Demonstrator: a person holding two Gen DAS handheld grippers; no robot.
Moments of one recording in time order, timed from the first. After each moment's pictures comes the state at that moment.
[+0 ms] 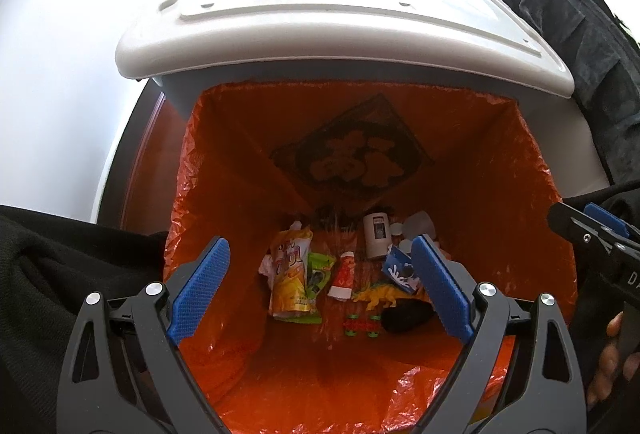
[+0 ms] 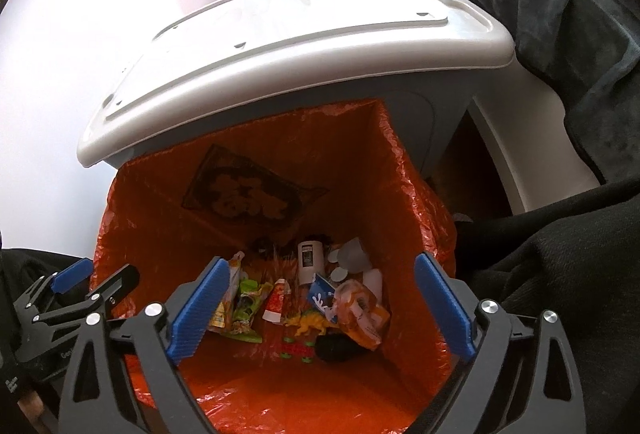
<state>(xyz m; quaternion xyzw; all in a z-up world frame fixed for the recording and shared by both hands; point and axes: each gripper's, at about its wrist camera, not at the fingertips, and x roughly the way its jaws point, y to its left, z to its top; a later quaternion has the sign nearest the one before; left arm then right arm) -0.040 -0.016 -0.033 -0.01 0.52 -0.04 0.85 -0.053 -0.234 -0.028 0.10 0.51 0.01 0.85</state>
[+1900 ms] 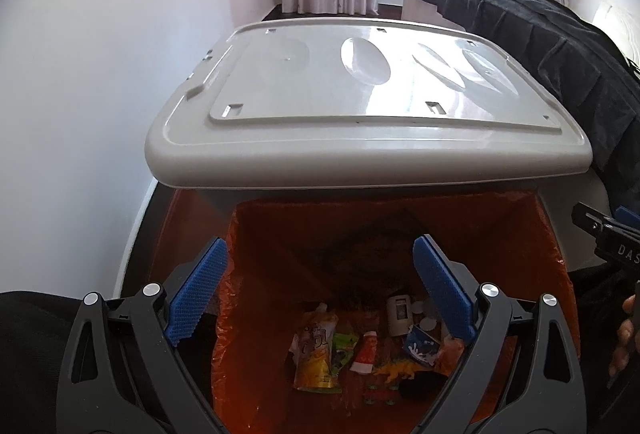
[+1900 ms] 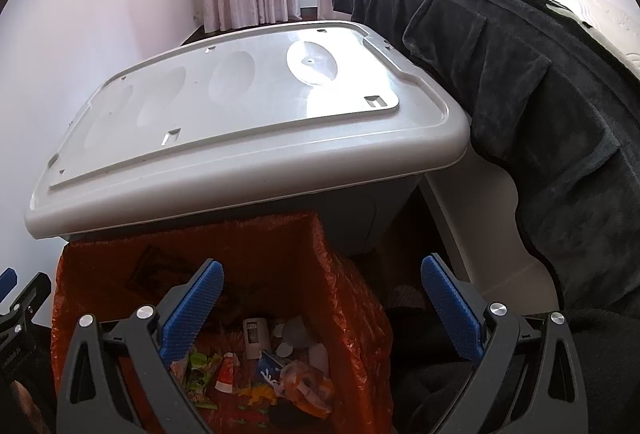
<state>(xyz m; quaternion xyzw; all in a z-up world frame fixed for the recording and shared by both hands) -0.001 -0.012 0.008 0.01 0.43 0.00 0.90 0.004 -0.254 0.001 0.04 0.44 -0.09 0.89</state>
